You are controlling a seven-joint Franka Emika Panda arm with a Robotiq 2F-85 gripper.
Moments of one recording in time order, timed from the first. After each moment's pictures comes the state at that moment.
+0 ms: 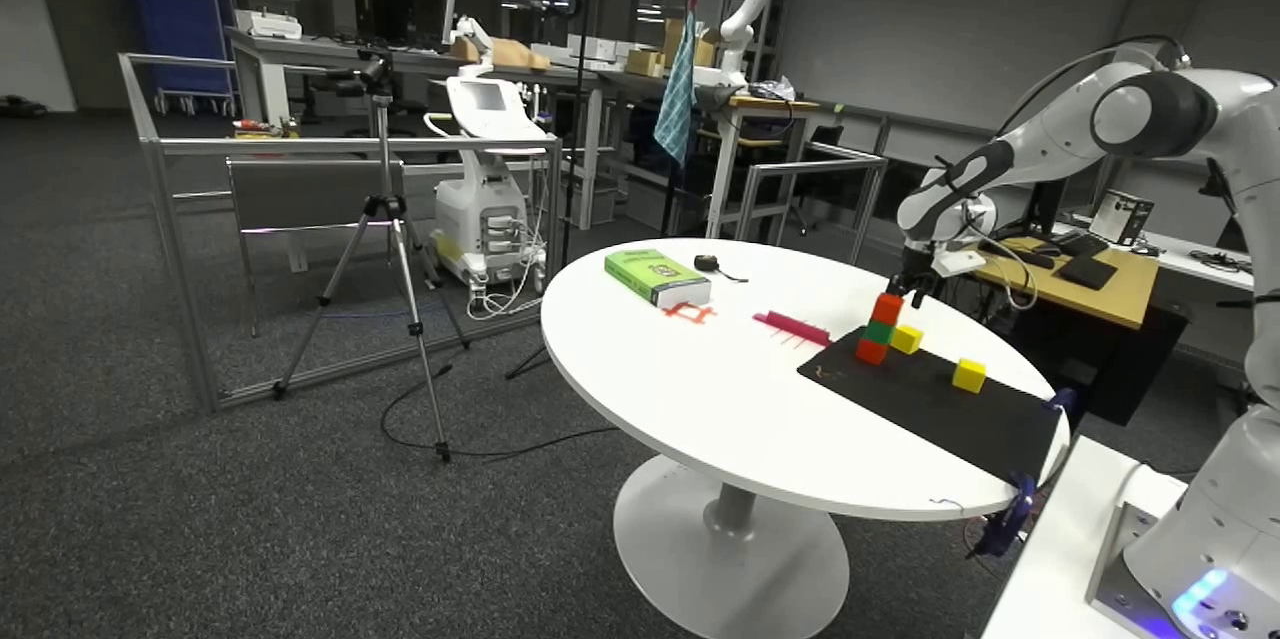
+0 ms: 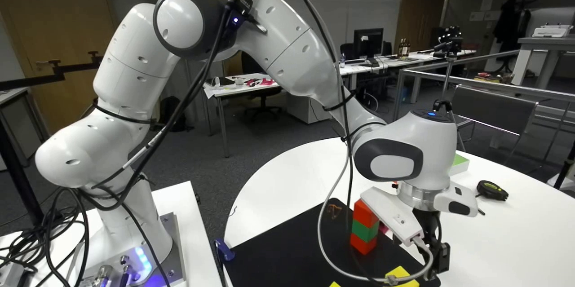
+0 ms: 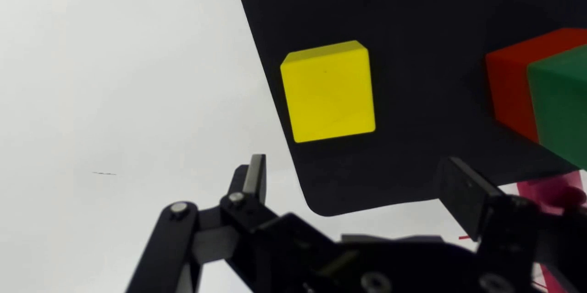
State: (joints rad) arm -0.43 0.63 -0.19 -1.79 0.07 2.46 -0.41
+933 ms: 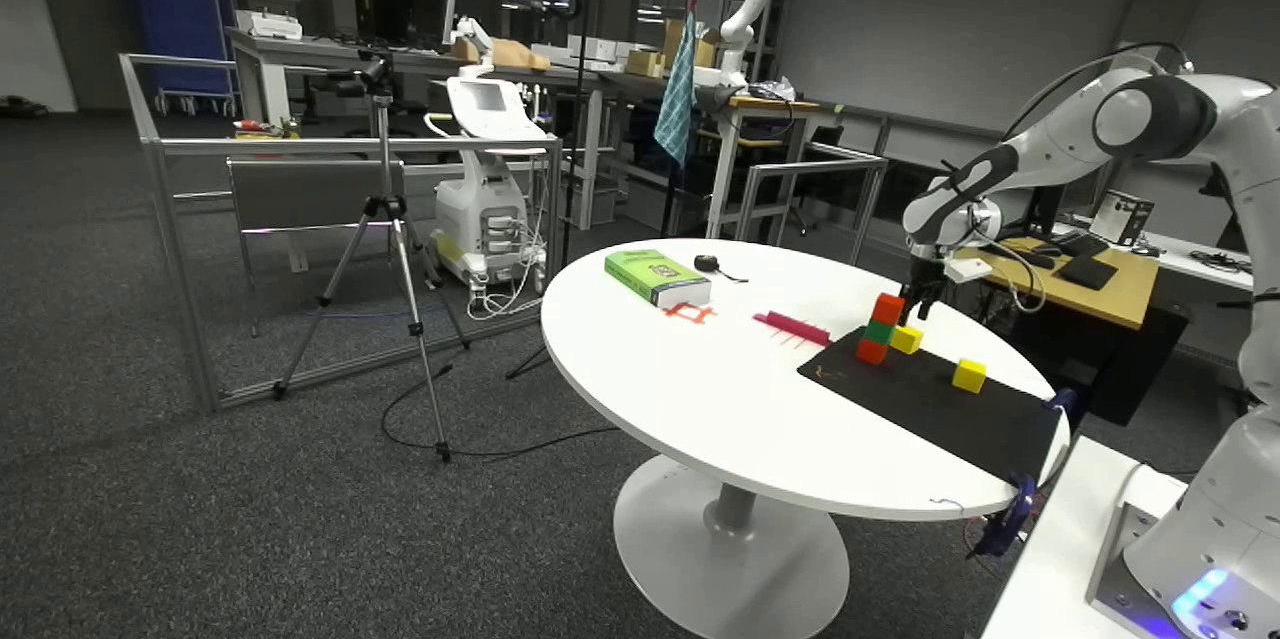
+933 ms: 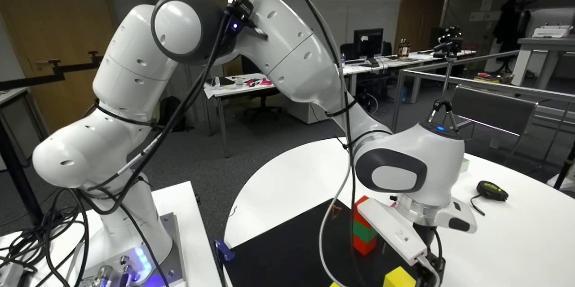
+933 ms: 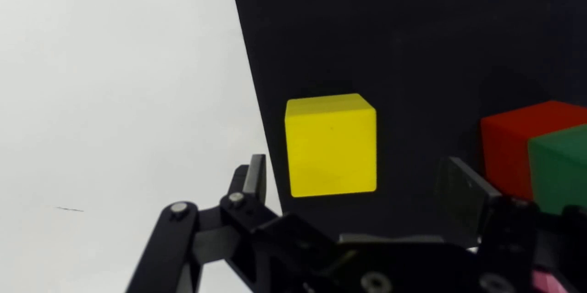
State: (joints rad) arm -0.49 0.65 -0.15 -1.79 0.07 2.39 -0.54
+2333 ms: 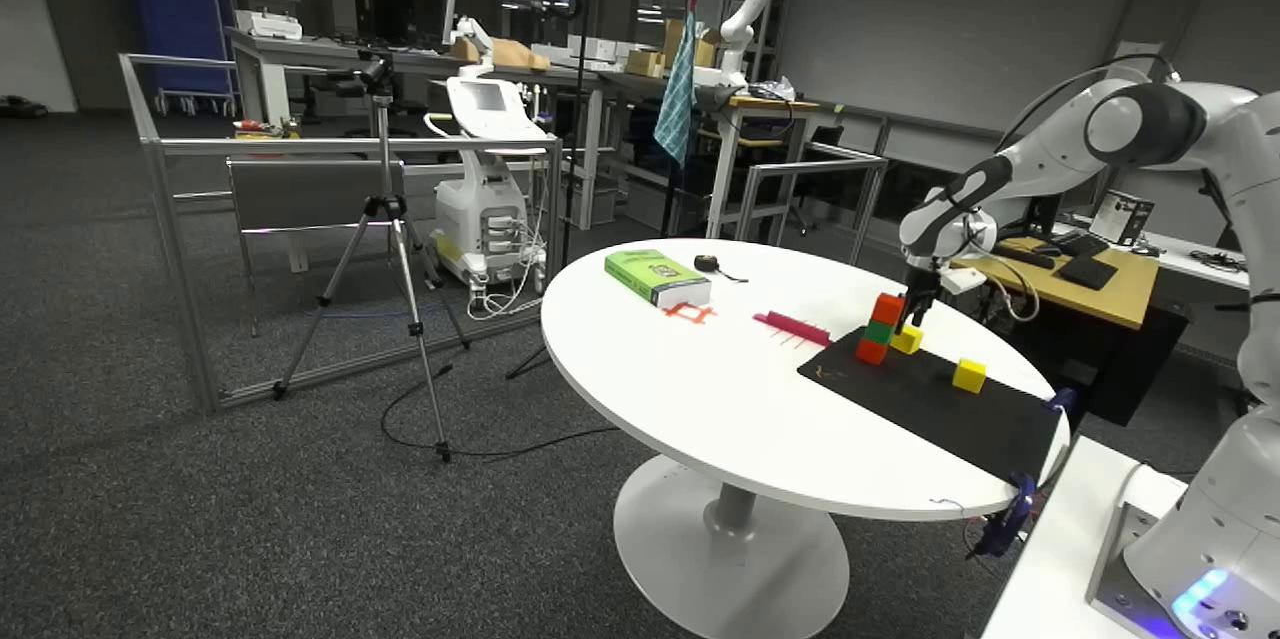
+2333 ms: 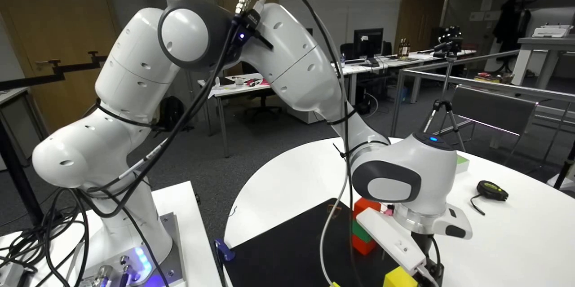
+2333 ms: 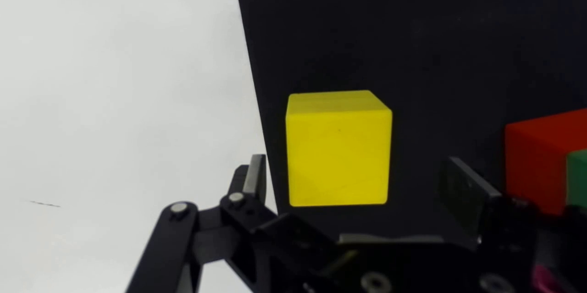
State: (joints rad) arm -0.49 0.69 -0.13 -1.80 0.08 2.47 -0.59
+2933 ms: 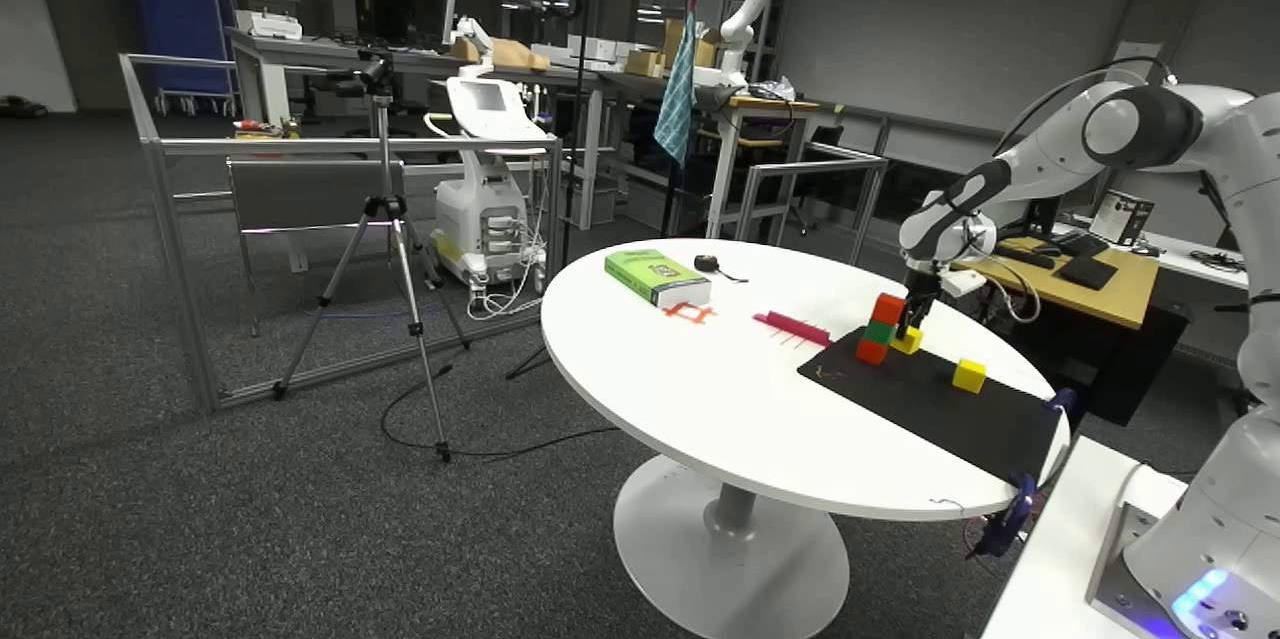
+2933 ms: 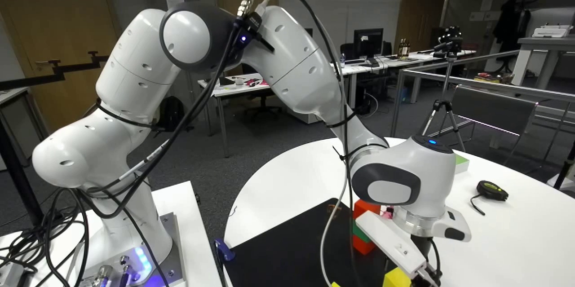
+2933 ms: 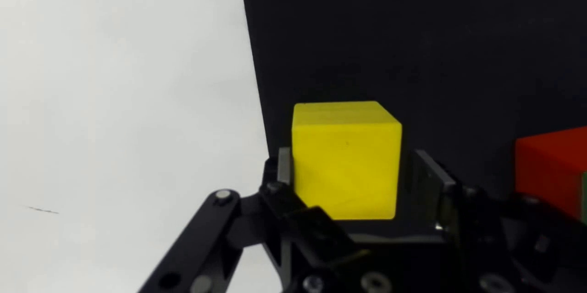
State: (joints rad) arm -0.49 0.70 -0.13 -1.80 0.06 2.47 -0.58
